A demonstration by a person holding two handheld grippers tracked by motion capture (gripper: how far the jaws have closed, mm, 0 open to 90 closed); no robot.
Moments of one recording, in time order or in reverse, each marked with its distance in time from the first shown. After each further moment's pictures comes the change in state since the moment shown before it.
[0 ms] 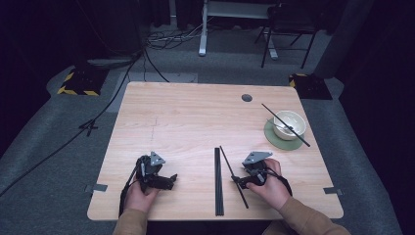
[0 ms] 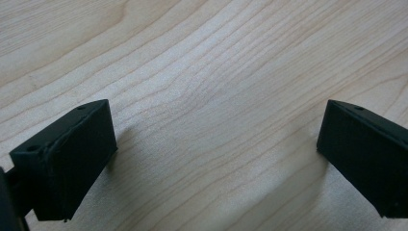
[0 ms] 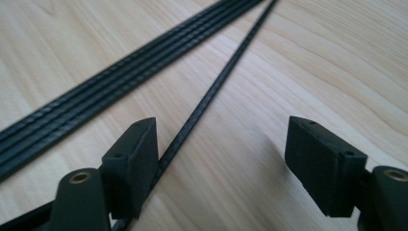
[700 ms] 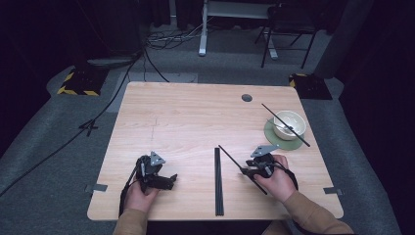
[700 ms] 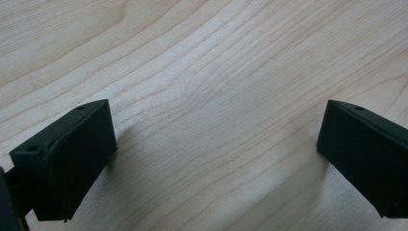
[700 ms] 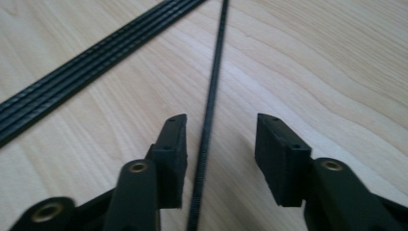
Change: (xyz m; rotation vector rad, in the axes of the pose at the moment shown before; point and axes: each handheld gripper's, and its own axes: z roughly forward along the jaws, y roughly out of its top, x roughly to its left) left arm 0.000 0.000 0.000 0.000 0.002 0.001; right arm -0.025 0.001 -0.009 0.029 0.016 0.019
